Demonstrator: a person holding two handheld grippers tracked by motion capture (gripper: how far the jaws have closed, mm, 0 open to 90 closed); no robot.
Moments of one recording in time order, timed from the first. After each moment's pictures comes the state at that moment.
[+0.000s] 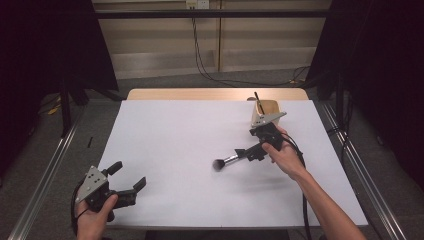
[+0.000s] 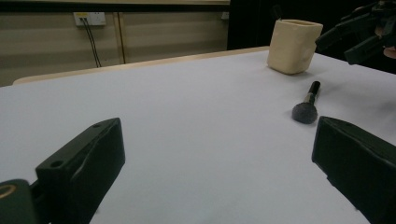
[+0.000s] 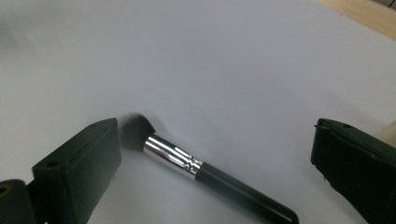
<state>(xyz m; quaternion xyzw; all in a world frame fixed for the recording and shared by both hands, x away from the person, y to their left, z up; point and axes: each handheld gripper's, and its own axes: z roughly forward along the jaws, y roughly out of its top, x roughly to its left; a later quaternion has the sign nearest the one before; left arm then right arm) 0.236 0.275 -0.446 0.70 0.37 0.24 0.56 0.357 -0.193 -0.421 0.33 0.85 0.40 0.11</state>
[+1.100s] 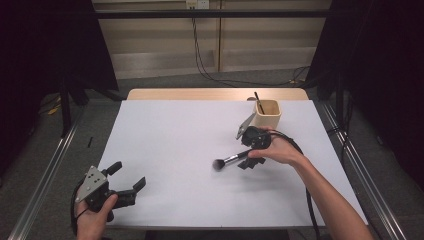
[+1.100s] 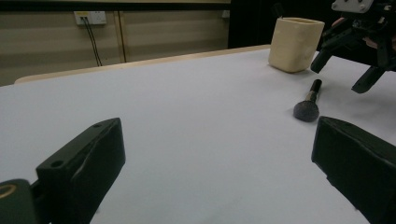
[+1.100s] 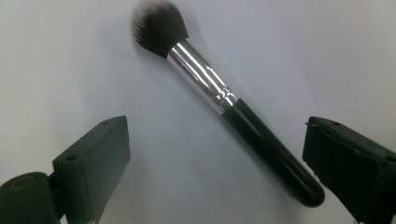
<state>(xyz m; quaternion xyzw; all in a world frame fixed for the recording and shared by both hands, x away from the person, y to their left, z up) 0.236 0.276 -0.446 0.71 0.37 0.24 0.55 0.376 -0.165 -0.430 0.20 0.96 0.20 0.02</state>
